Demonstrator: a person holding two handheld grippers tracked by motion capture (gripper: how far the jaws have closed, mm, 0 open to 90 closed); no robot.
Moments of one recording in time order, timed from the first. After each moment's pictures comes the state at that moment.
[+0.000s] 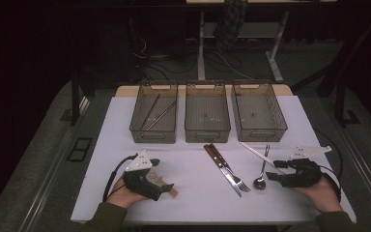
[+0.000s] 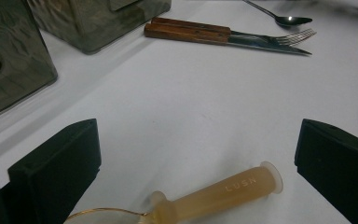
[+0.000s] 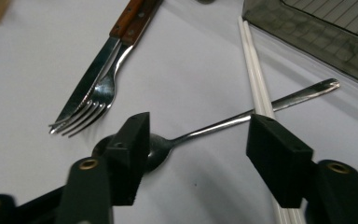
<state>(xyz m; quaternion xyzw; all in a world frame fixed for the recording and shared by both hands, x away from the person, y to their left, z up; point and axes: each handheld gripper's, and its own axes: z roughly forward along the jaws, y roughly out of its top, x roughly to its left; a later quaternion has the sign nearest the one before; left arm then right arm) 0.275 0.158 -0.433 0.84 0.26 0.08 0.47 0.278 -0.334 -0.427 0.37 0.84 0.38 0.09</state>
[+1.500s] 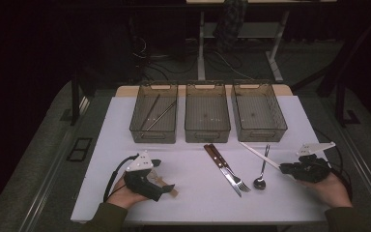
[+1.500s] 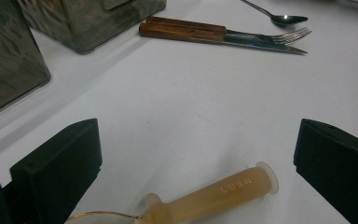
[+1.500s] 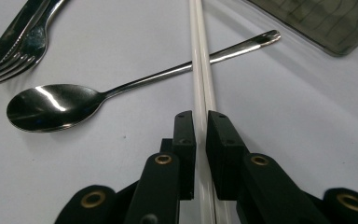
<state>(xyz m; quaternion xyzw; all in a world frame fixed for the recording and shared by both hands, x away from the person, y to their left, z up) 0.275 0.156 -0.433 0.84 0.25 0.07 0.47 0.293 -0.363 -0.435 0.38 0.86 0.32 0.11</state>
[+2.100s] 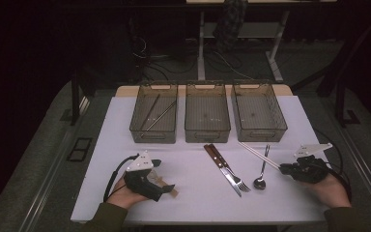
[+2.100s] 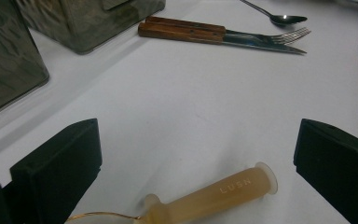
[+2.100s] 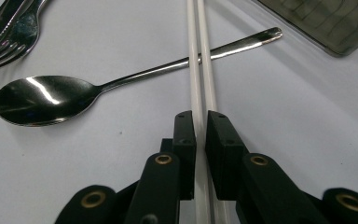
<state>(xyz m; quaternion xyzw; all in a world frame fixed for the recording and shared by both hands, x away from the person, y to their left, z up) 0.275 0.155 -0.433 0.84 0.25 0.07 0.47 0.292 -0.359 -0.436 0.37 0.87 0.30 0.12</state>
